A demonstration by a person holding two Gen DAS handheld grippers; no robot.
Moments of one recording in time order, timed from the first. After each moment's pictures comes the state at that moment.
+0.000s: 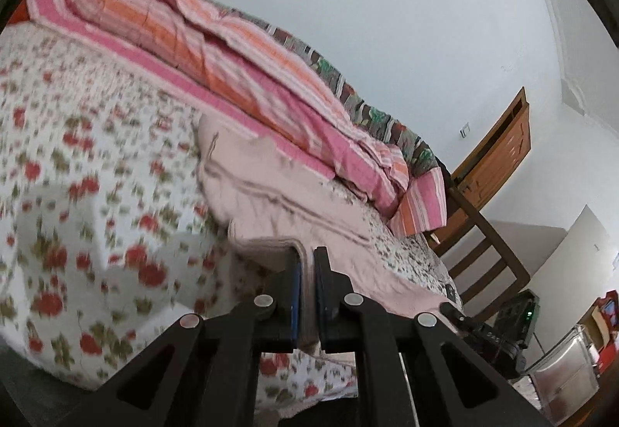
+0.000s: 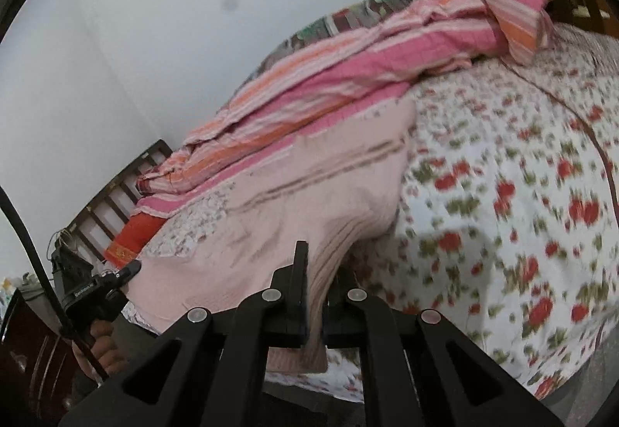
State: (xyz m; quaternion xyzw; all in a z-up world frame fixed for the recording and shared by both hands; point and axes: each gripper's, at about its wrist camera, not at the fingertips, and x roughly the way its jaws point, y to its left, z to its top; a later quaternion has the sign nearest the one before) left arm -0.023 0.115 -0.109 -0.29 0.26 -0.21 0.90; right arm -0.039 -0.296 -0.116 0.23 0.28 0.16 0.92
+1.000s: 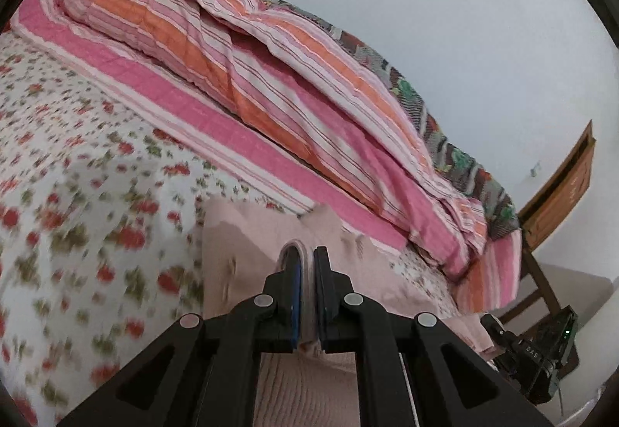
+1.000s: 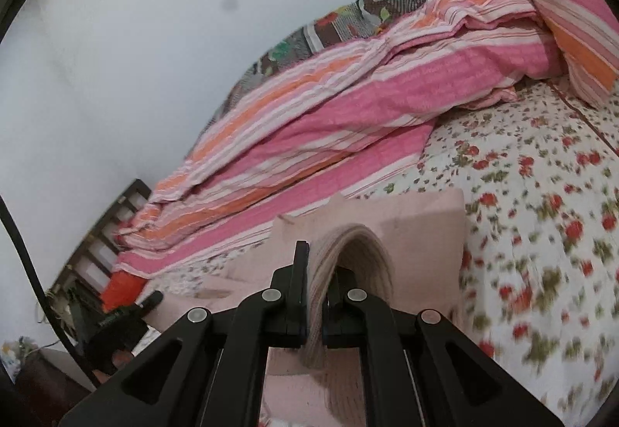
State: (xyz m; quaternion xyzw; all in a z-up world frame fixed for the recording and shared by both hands) left arm 0.218 0.114 -0.113 -0.31 0.29 -0.11 0.90; right arm 0.203 -0.300 -0.095 0.26 0.29 0.14 0.91
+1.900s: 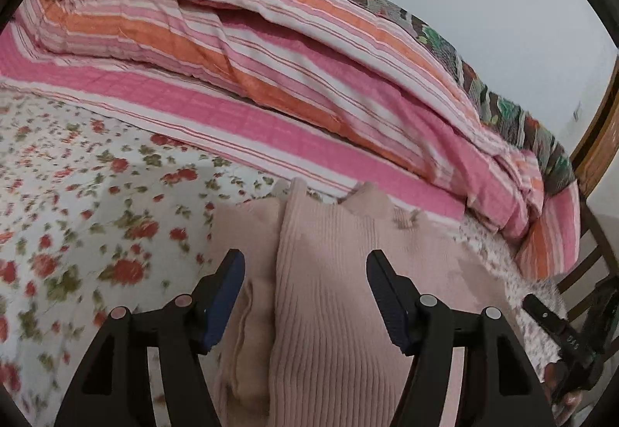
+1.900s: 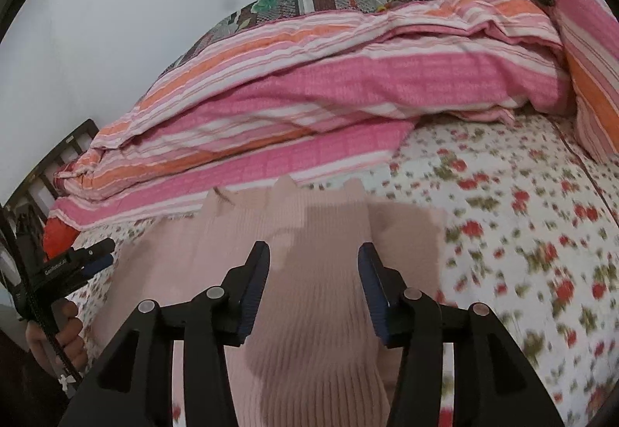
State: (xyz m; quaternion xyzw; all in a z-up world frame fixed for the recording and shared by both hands) left arm 0.252 0.084 -0.125 -0.19 0.35 -0.05 0.91; right arm 0.242 -0.284 -0.119 0.13 0.34 0.08 0.93
